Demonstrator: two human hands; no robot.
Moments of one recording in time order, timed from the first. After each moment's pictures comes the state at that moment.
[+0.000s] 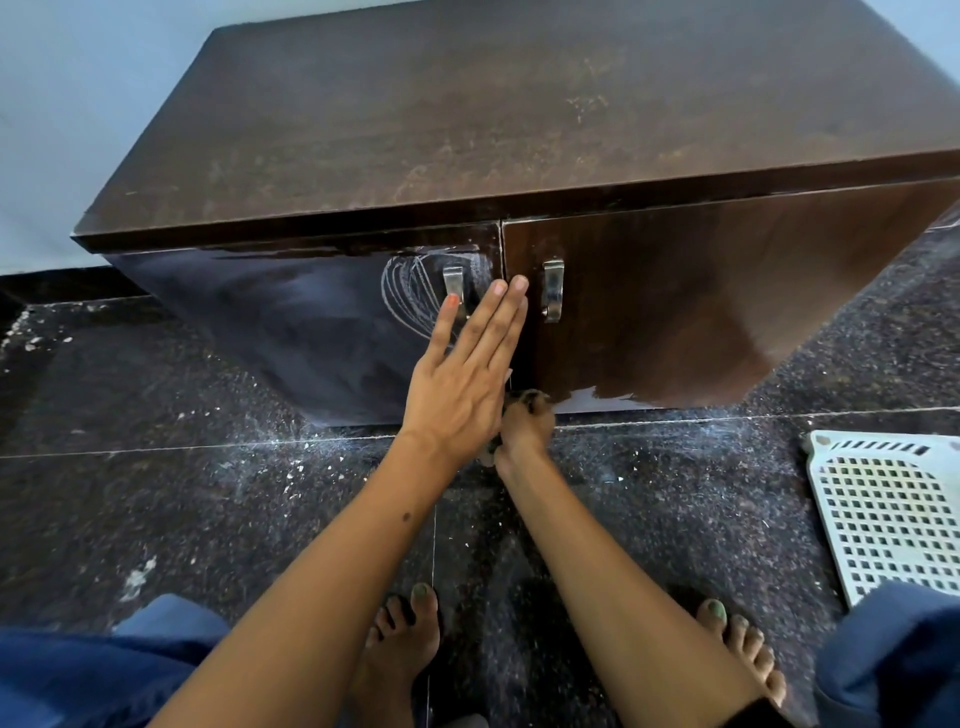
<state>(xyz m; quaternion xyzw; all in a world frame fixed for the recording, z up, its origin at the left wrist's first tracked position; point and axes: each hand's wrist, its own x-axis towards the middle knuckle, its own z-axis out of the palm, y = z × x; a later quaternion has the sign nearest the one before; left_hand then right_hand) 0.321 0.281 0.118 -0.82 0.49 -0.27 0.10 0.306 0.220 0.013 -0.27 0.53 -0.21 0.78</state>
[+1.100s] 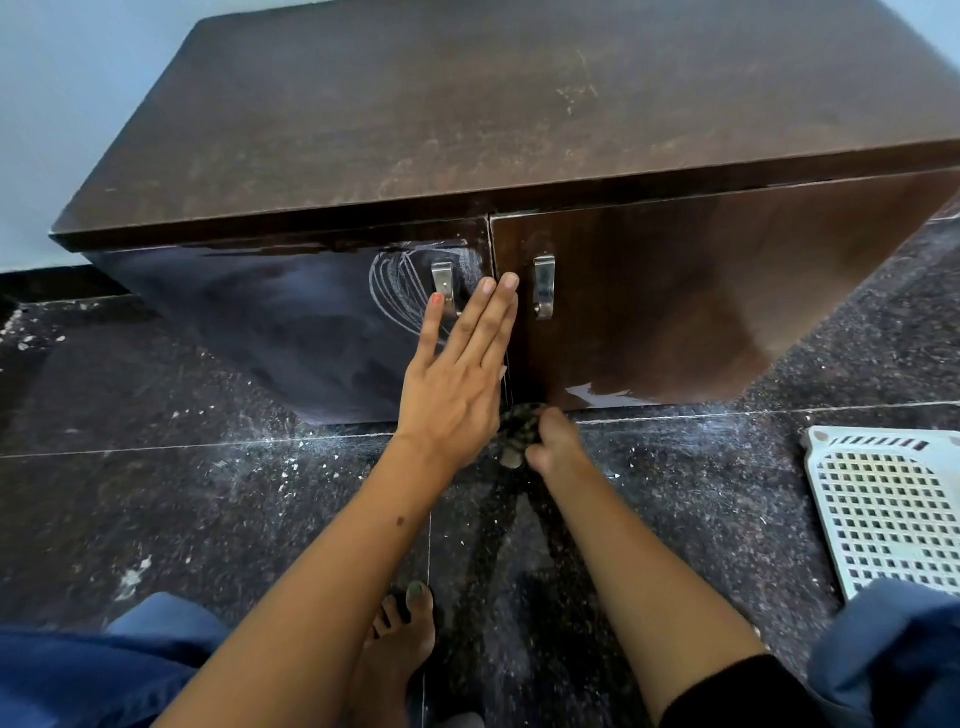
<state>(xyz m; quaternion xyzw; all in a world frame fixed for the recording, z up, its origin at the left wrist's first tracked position) 0.321 0.278 0.110 -0.84 0.48 -0.25 0.06 0.284 0.176 -0.013 -0.23 0.56 -0.09 0.79</state>
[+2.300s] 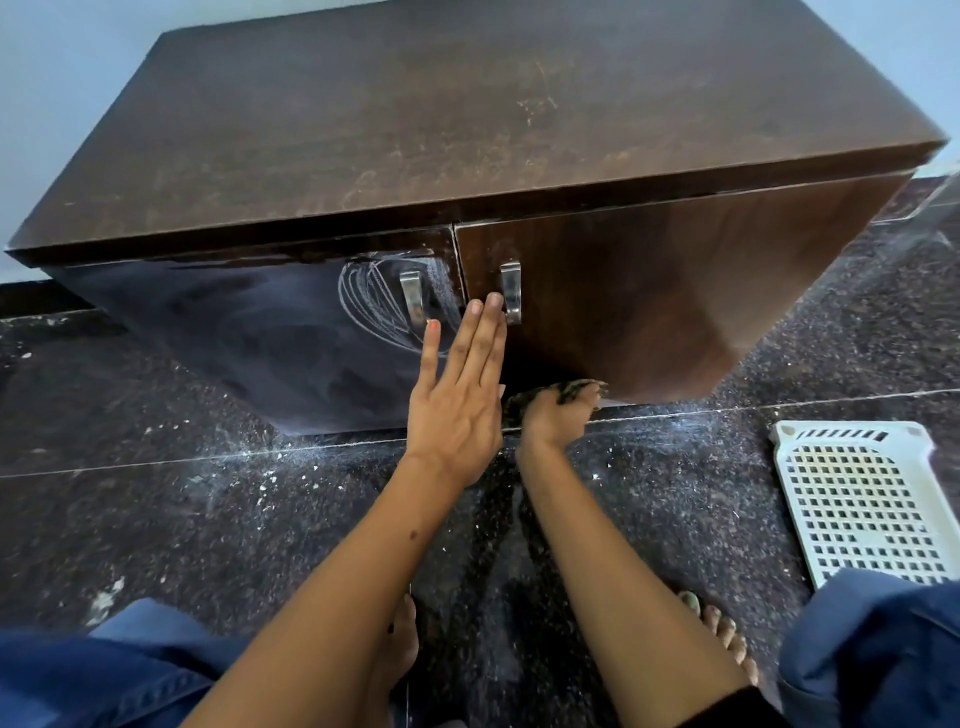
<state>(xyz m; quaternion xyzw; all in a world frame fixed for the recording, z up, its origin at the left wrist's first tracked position) 0.300 0.262 0.098 -0.87 0.45 -0.21 0.06 0.288 0.164 -0.003 -0.40 0.62 -0.31 0.59</state>
